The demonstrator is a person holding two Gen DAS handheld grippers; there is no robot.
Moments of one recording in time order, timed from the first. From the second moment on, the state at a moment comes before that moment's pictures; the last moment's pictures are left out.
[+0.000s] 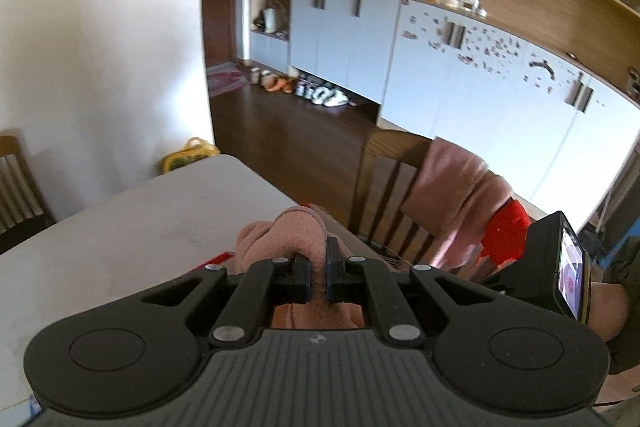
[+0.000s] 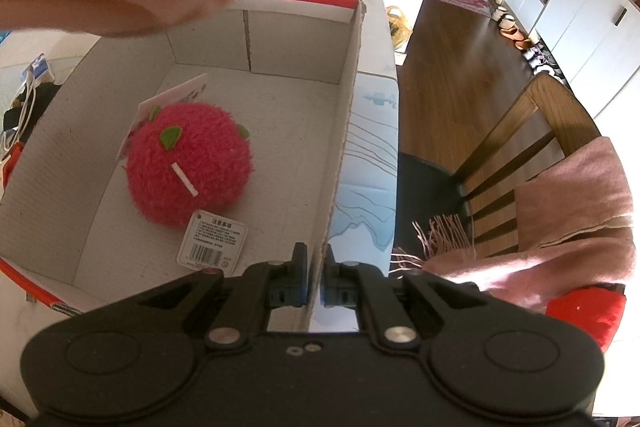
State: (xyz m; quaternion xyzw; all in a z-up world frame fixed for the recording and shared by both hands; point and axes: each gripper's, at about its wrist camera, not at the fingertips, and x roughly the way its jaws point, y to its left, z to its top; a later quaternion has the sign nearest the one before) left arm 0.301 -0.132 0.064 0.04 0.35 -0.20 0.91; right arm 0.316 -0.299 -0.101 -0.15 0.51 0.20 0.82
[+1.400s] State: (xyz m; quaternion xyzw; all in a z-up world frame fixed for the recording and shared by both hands) left arm 0.355 -0.171 -0.062 0.08 0.49 -0.20 0.84; right arm 0.319 -0.305 -0.105 -0.13 0.52 0.20 0.82
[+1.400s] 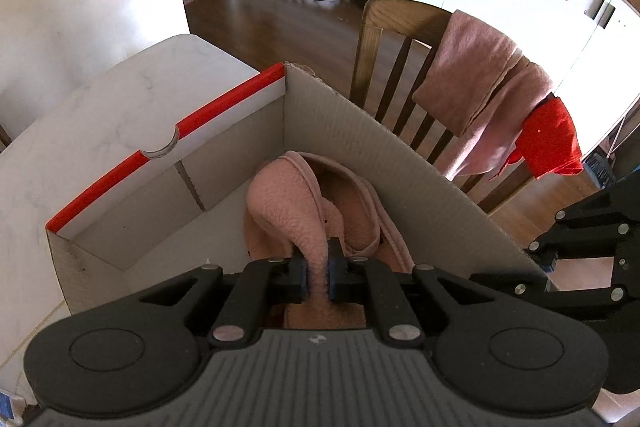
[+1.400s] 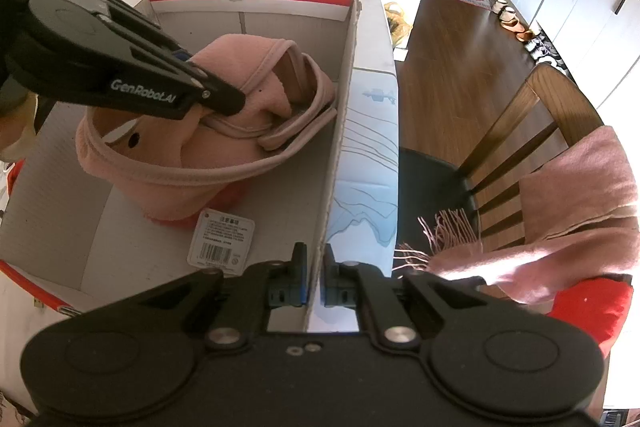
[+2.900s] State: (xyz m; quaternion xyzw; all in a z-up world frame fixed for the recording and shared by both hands) left arm 0.250 -0.009 -0.007 0.00 0.42 -0.05 0.90; right arm 0.315 -0.304 -0.102 -0.15 0.51 0.20 0.82
